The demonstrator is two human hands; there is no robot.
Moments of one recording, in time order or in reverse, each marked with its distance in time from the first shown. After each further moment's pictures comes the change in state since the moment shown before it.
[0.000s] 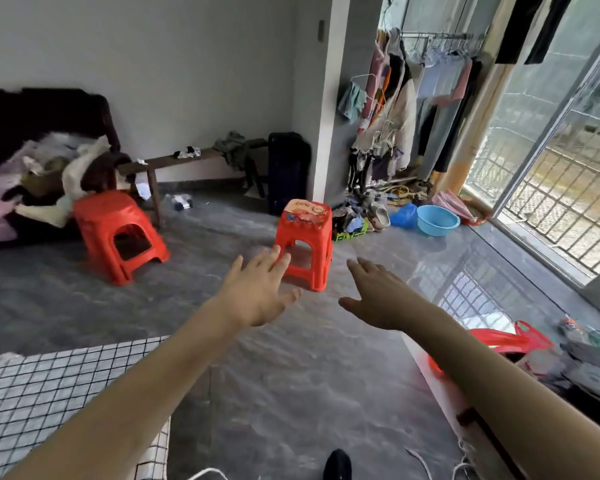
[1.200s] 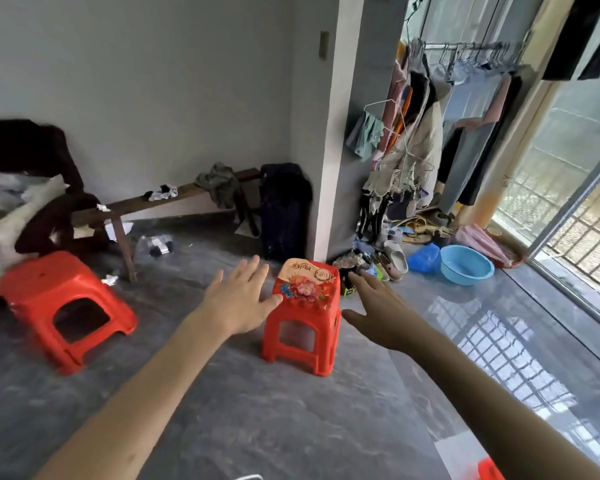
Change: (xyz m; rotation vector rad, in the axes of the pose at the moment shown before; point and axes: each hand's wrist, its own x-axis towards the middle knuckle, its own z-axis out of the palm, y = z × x) left_hand 0.483 -0.137 -0.082 -0.004 -0.017 -0.101; right_hand 0.472 0.142 -0.070 0.173 0.076 -0.003
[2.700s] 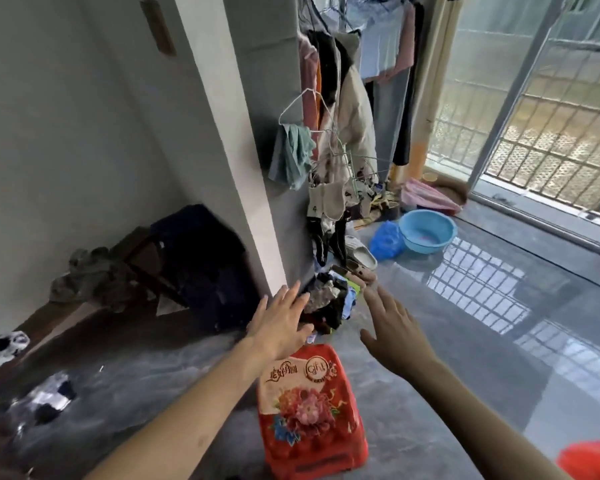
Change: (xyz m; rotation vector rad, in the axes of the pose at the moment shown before) left_hand 0.614 0.020 -0.005 0.149 -0.145 0.579; right_hand 0.442 0.165 0.004 0.055 0.135 0.567
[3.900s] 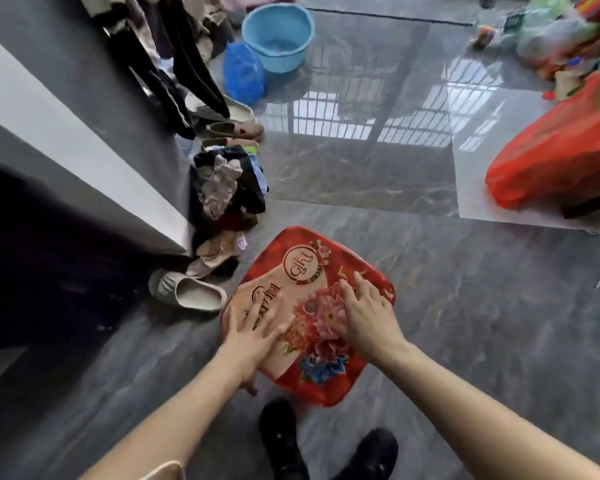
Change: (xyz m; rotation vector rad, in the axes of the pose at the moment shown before) left_hand 0.155 -0.184 0.390 0.547 -0.520 0.867; right_hand 0.040 -0.054 0.439 0.181 -0.202 0.800
